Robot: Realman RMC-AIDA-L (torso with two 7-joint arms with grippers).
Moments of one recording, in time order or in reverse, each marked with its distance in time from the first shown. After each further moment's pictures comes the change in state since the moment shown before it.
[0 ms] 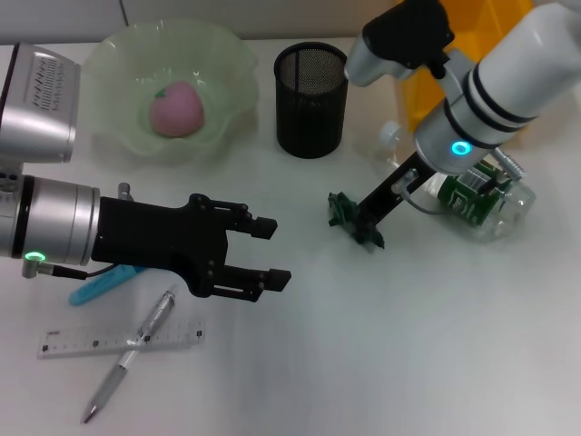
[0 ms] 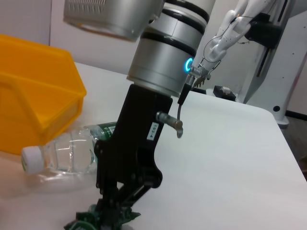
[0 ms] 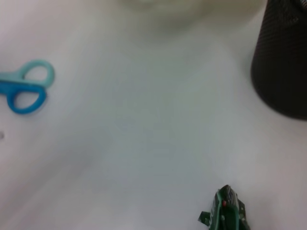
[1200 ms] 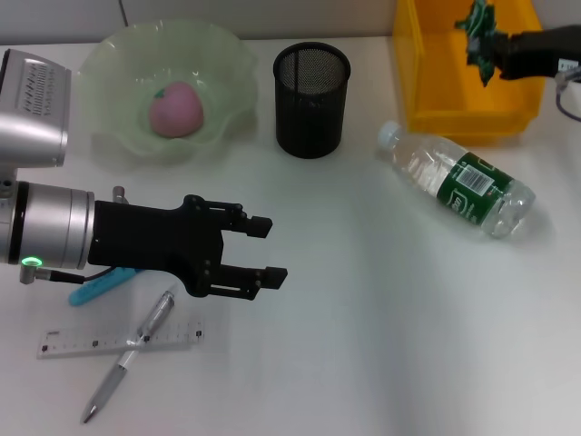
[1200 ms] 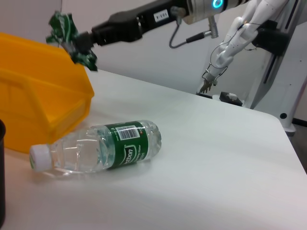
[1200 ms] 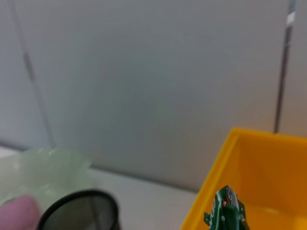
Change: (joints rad) left arm 0.015 0.000 -0.009 -0.015 -0.014 -0.012 0.012; right arm -0.693 -0.005 0.073 -0.755 0.337 0.379 -0.162
